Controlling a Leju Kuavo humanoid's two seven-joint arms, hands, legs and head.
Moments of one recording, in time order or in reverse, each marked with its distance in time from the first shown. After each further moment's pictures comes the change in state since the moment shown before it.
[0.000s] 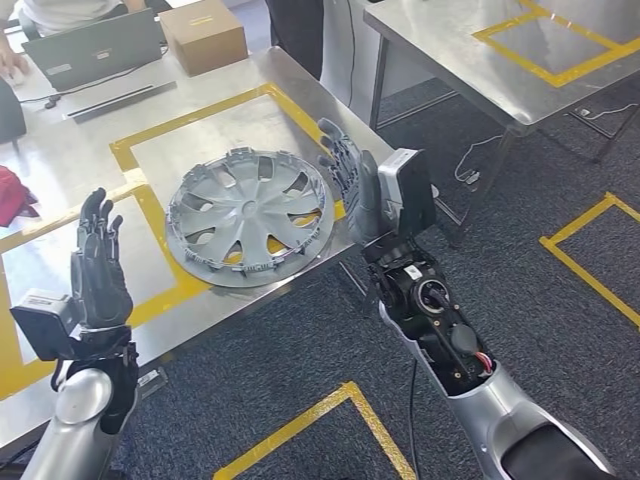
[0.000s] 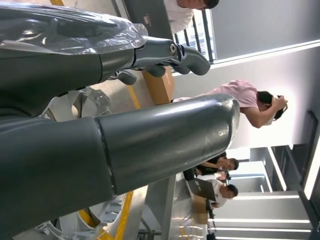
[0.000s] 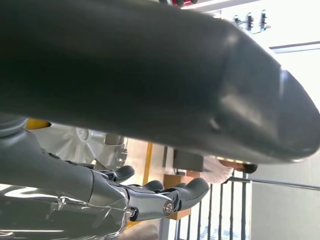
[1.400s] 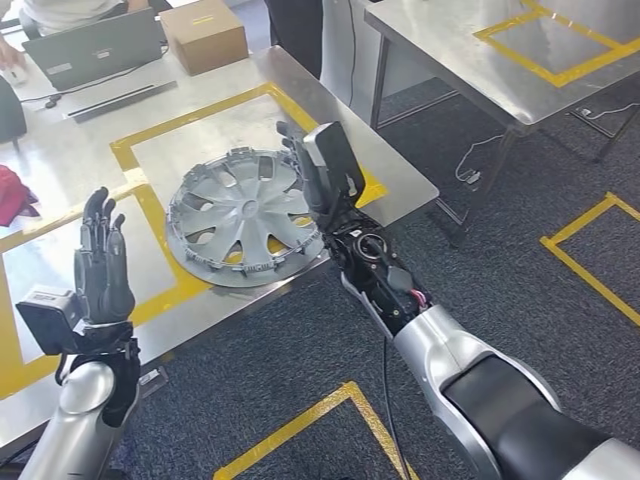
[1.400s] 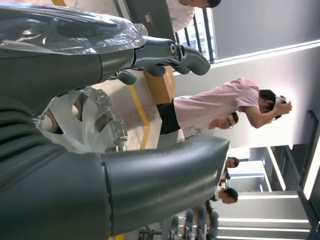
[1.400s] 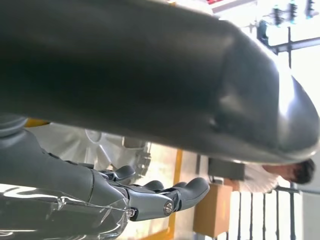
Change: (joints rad) left arm -0.027 -0.002 0.001 0.072 0.030 -0.014 -0.049; right arm -0.278 0.162 -0.029 0.619 0.043 0.077 -0.118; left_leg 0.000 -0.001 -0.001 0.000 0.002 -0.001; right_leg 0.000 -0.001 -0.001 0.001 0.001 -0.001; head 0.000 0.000
